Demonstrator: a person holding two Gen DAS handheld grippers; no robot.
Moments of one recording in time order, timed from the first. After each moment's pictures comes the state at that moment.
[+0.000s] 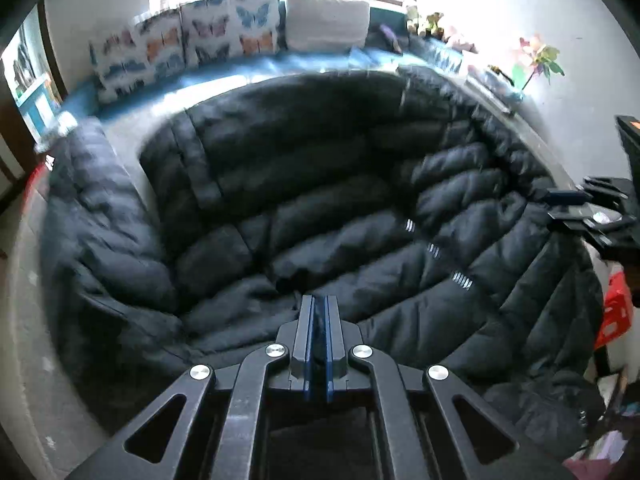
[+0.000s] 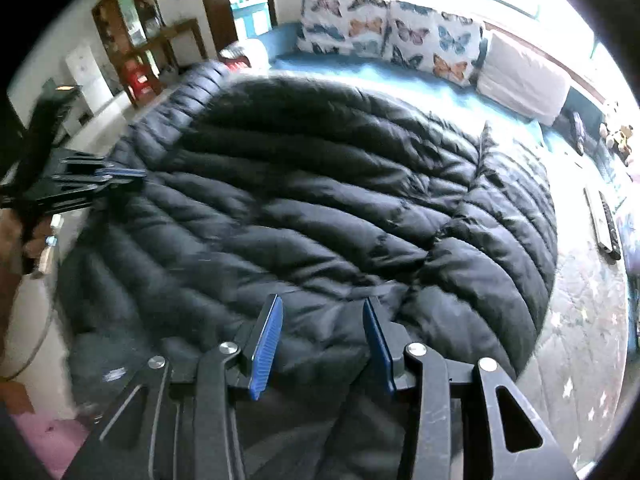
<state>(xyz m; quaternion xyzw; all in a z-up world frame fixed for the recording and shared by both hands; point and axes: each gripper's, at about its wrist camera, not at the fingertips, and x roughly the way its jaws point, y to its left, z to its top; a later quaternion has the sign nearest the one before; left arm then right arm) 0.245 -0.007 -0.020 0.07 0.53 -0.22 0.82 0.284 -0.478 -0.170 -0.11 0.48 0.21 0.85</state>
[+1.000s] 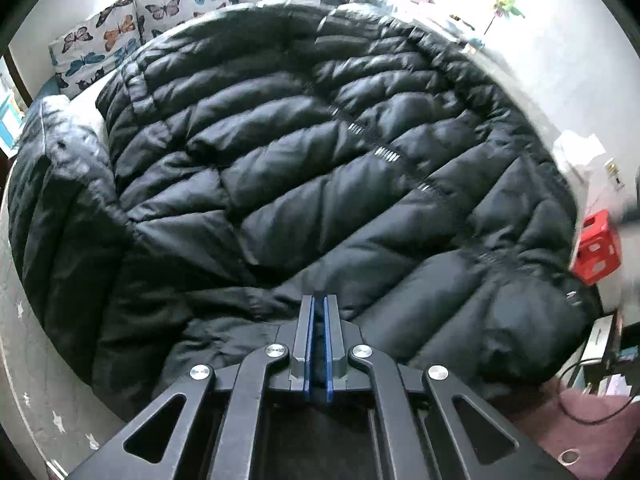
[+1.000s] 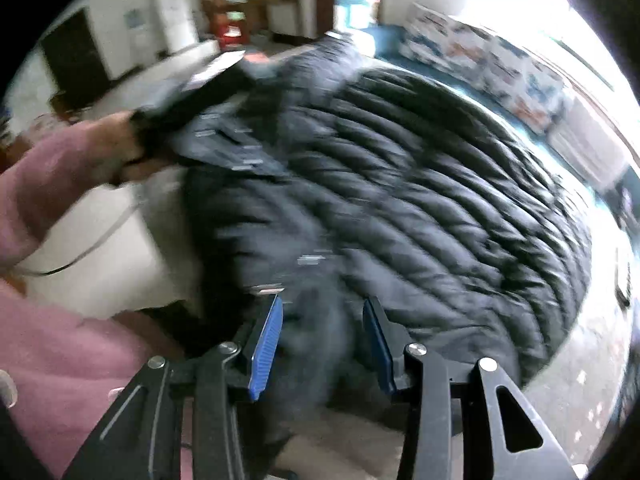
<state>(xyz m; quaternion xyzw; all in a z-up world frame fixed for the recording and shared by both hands) 0.138 -0.021 -0.043 0.12 0.55 -0.27 0.78 0.085 -0.397 -0.133 -0.21 0.42 0.40 0.79</state>
